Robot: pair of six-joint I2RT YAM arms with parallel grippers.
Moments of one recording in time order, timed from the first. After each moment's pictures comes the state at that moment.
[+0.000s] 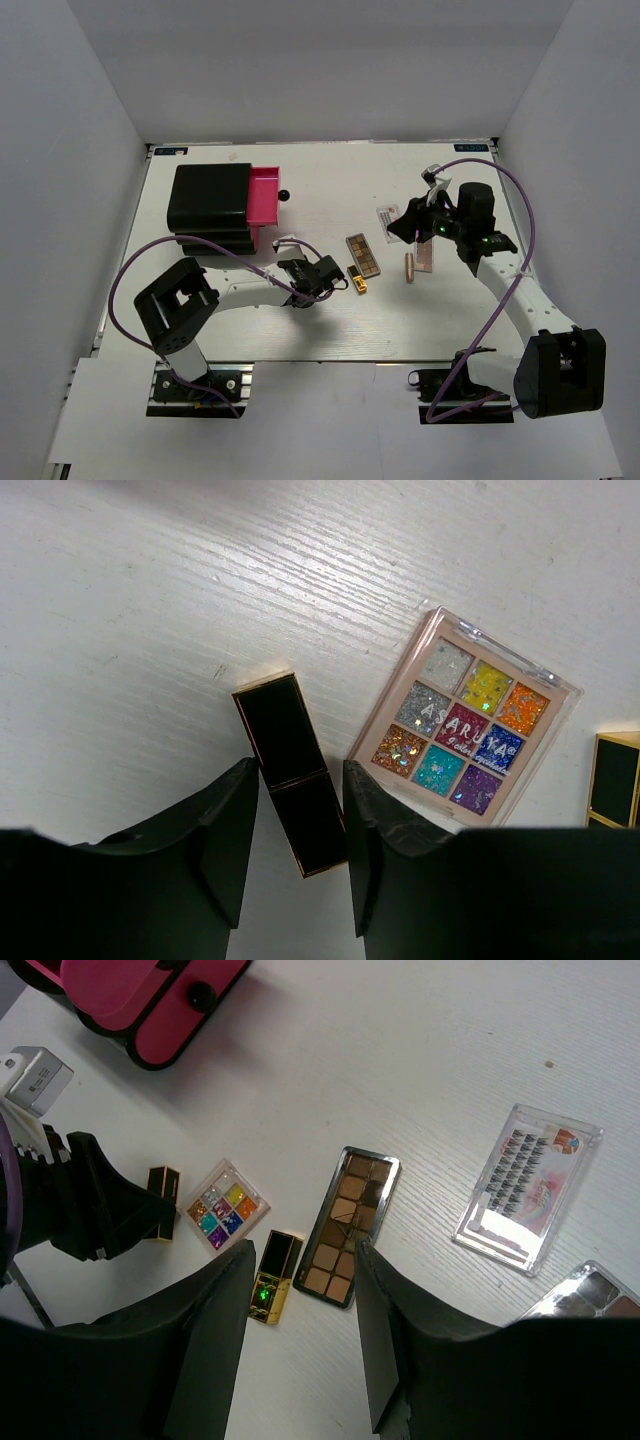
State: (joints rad) left arm -1.01 1.68 0.95 -0.54 -0.68 -1.31; right arm 0.18 1.18 0.82 -0.11 -0.66 0.04
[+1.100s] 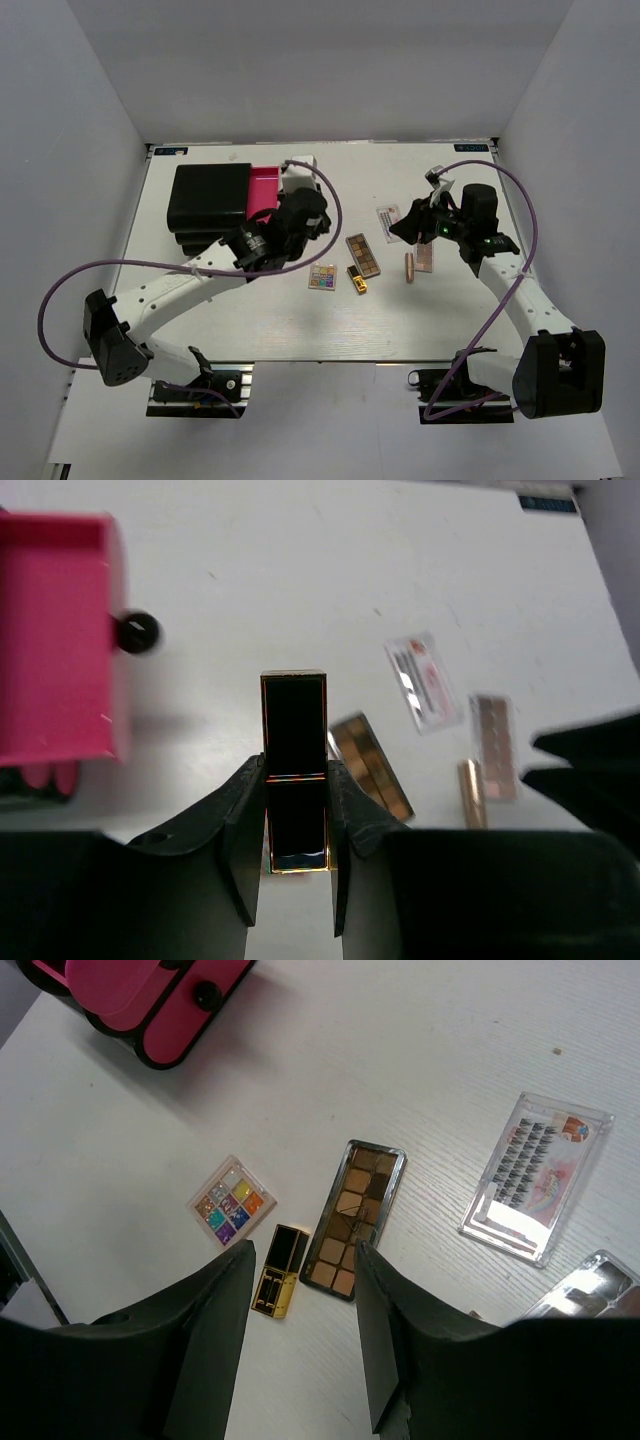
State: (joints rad) left arm -0.98 1.38 1.31 -0.43 -0.65 -0.58; right arm 0.15 1.18 0.81 -0.11 -0.70 0.06
